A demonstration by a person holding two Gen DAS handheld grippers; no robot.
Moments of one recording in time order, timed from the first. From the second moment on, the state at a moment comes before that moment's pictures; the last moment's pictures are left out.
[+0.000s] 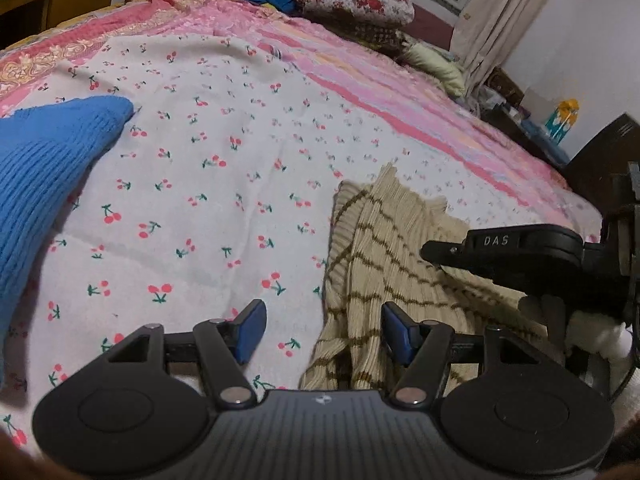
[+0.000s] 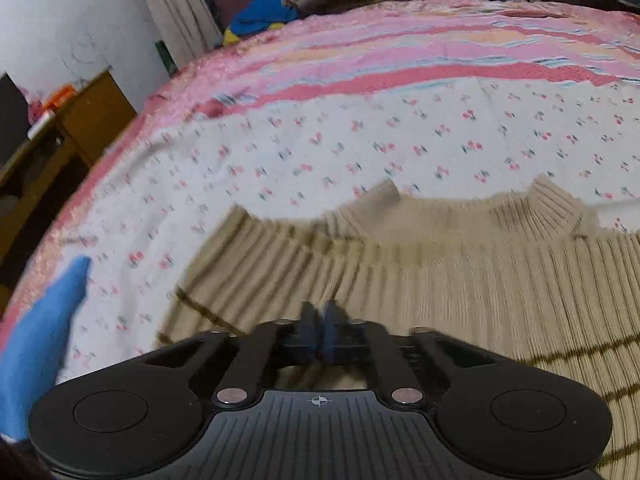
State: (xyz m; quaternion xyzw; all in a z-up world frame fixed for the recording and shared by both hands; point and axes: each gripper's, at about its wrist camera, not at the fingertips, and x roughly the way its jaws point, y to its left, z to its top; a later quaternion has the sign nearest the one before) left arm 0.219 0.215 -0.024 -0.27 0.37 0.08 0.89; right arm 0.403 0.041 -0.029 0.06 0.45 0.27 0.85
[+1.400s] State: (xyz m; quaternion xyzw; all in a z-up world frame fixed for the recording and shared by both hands) left arm 0.227 0.210 -0.032 -0.26 0.39 0.08 0.88; right arm 0.388 0.100 -0.018 0.08 0.46 0.36 0.81
